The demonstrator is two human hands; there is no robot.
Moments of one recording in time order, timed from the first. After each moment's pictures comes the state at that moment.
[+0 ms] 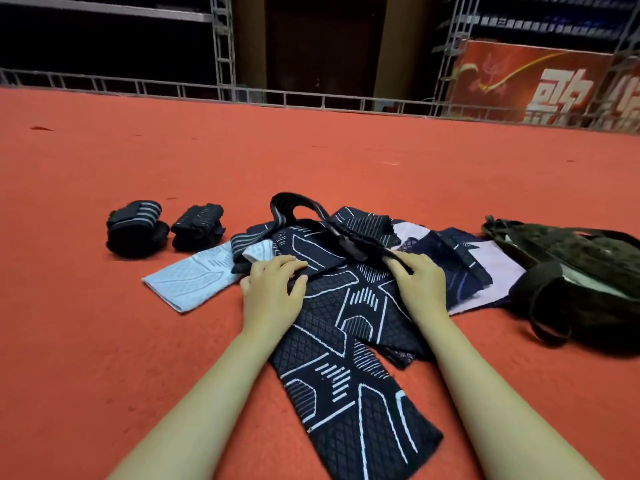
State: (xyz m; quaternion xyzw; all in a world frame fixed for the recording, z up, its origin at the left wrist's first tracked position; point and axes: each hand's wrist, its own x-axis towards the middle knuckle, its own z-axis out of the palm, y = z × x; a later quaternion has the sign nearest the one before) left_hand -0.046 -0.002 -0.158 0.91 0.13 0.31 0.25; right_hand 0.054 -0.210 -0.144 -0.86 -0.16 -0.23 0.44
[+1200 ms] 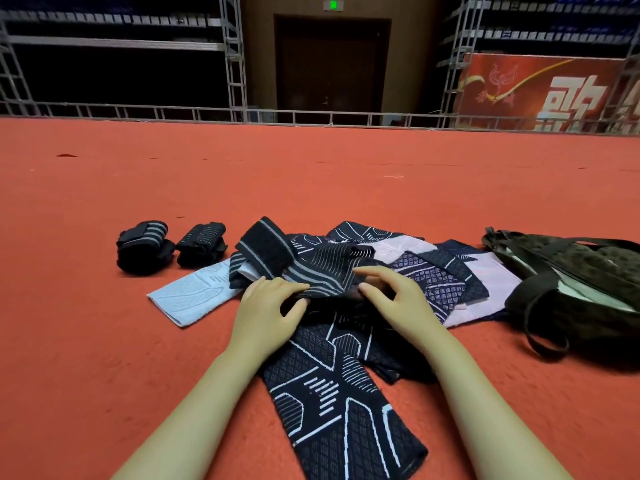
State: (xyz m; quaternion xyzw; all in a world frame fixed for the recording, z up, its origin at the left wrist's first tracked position) left_hand -0.056 -0.004 -0.154 0.91 0.01 0.35 0.21; right_hand 0.016 -0.221 -0.118 -0.82 -0.32 -0.08 0.47
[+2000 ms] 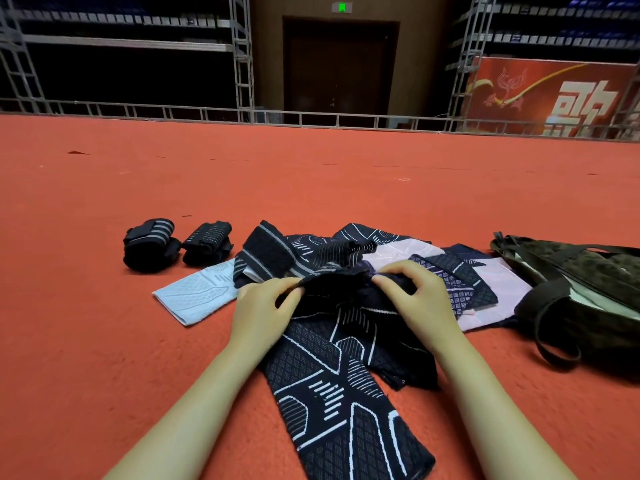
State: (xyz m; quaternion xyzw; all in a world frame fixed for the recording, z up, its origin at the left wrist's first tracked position) left_hand -0.061 0.001 -0.148 0.89 0.06 0.35 0.30; right_hand 0.014 -0.224 -0.109 -0.79 -0.31 -0.18 0.50
